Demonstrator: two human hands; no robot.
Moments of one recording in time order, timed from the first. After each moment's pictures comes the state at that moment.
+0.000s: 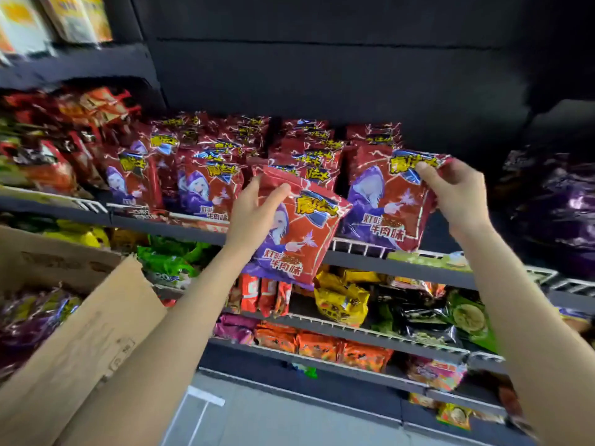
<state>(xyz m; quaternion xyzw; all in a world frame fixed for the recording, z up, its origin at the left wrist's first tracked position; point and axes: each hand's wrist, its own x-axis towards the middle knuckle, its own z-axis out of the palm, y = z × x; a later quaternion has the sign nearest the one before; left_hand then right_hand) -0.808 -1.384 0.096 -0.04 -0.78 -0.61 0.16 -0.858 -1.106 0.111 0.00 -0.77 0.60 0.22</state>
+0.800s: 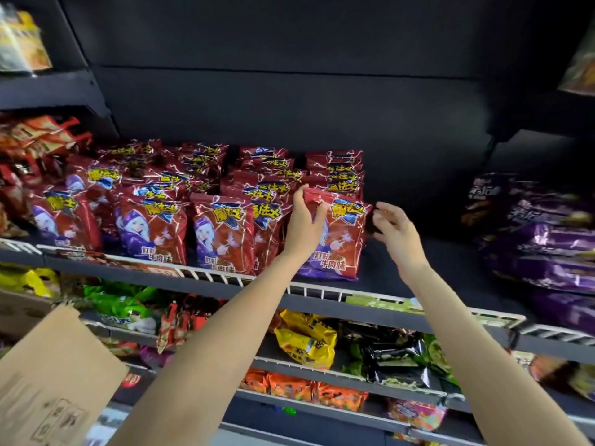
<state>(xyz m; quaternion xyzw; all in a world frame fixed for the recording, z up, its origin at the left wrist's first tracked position) -0.947 -1.241 0.056 -0.03 -0.83 -0.54 0.15 -0.929 -1.075 0.055 -0.03 -0.75 0.65 0.10</state>
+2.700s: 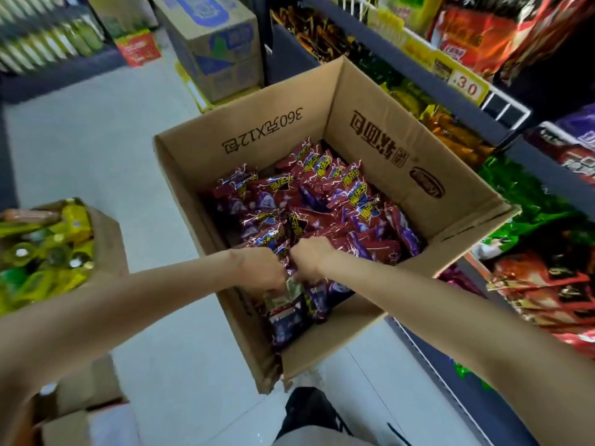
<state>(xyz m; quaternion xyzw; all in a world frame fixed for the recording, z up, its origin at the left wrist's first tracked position) -0.551 -1.904 -0.101 -0.17 -0.90 0.10 -0.39 -0.656 -1.826 -0.124 0.64 -0.71 -0.19 -0.22</state>
